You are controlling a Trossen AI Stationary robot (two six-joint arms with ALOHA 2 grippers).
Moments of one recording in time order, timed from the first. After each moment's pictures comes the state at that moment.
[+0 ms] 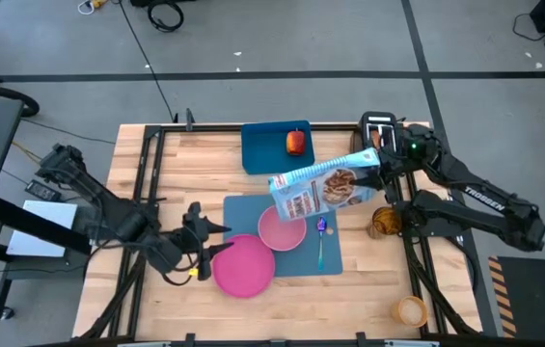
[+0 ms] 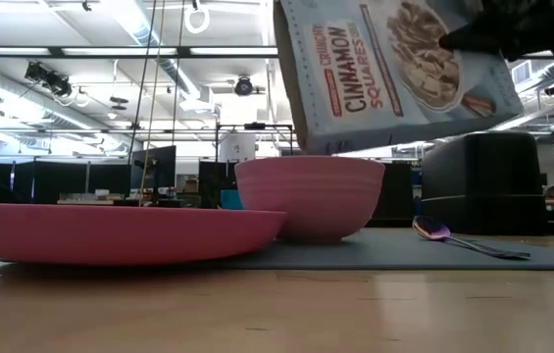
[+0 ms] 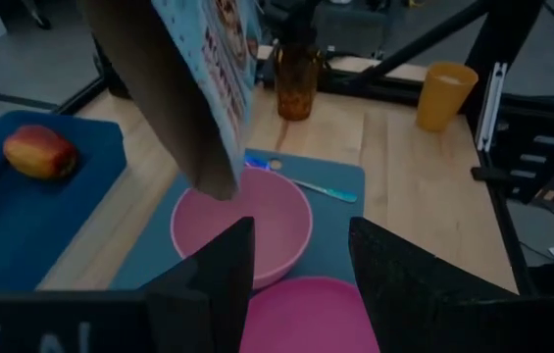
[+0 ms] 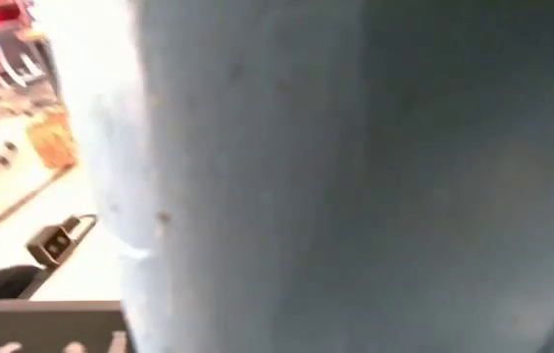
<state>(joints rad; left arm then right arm) -0.67 1.19 0.98 -0.36 -0.81 -0.51 -0.69 0.57 0.54 -0.28 -0.87 -0.14</state>
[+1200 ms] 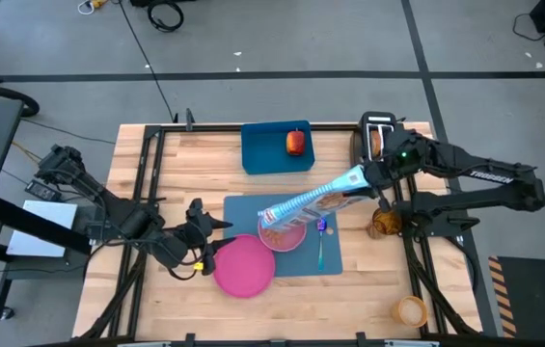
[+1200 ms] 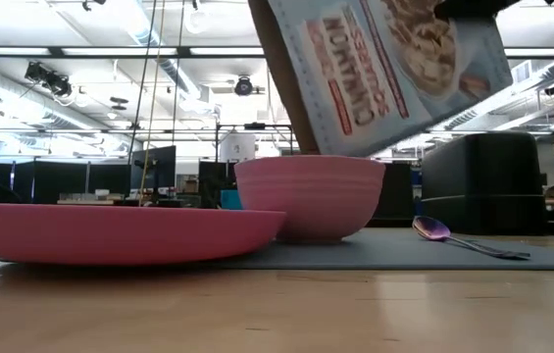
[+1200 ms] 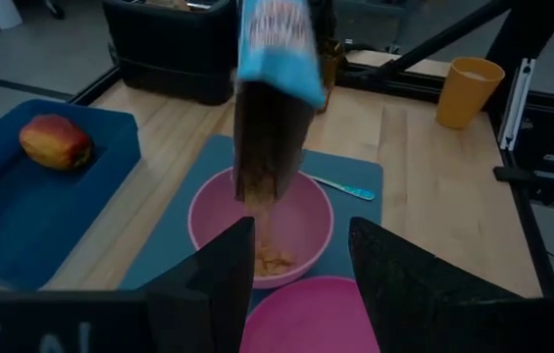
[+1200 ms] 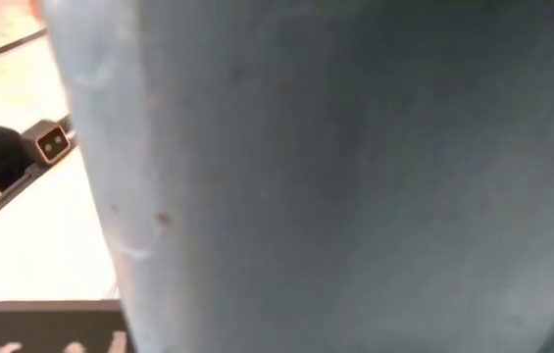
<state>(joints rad) -0.62 1.19 0.97 -0.36 -0.79 -0.52 -0.23 0.77 0.86 -0.57 -0.44 -0.39</state>
